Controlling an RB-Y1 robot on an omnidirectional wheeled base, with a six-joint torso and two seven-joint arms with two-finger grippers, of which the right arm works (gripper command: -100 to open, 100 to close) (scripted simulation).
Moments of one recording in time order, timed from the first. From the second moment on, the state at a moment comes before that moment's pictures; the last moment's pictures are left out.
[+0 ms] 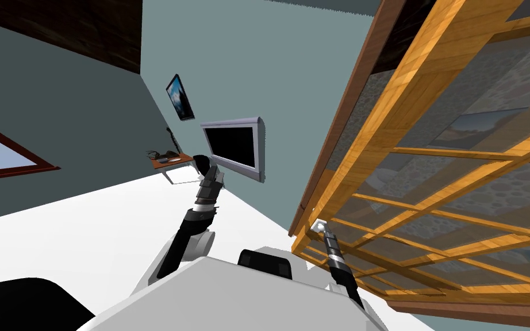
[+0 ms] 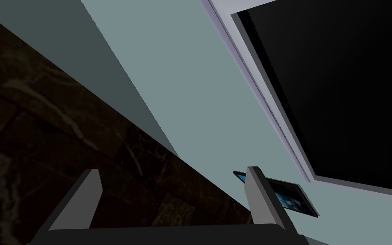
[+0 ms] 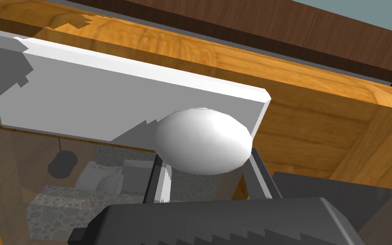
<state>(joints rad) 0.07 -0.26 -0.12 -0.71 -0.10 -0.95 0.08</state>
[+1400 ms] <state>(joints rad) 0.07 -0.28 -0.04 -0.68 -0.24 -0.96 -0.23</state>
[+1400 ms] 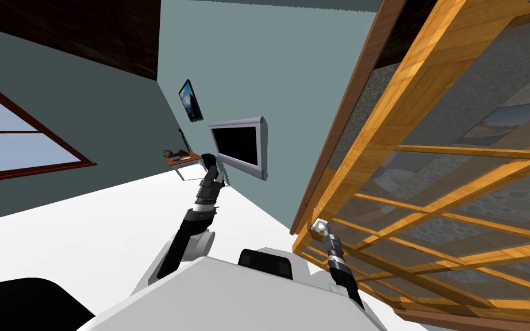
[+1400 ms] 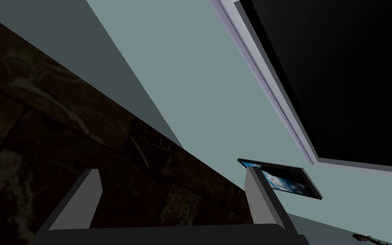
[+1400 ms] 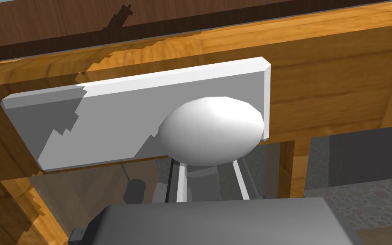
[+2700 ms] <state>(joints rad) 0.09 -0.30 0.03 -0.71 -0.37 -0.94 -0.50</state>
